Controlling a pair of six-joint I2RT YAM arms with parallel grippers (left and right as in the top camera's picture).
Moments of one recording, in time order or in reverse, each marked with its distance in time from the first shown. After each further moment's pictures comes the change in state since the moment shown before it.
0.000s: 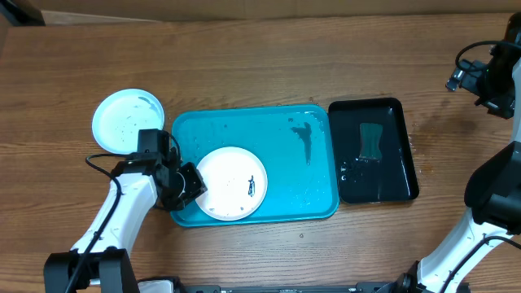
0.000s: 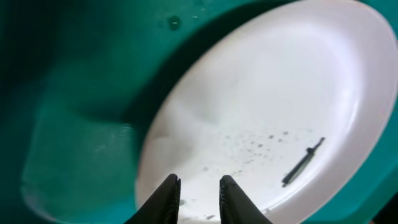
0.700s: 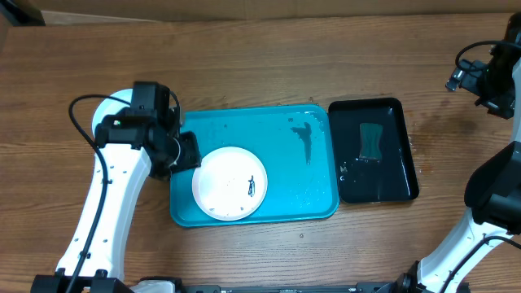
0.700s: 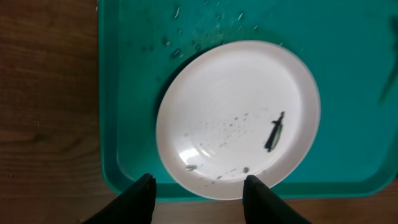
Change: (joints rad) left arm -0.086 0.001 0.455 -0.435 -0.203 0.245; right arm 0.000 0.000 0.000 0.000 0.000 0.000
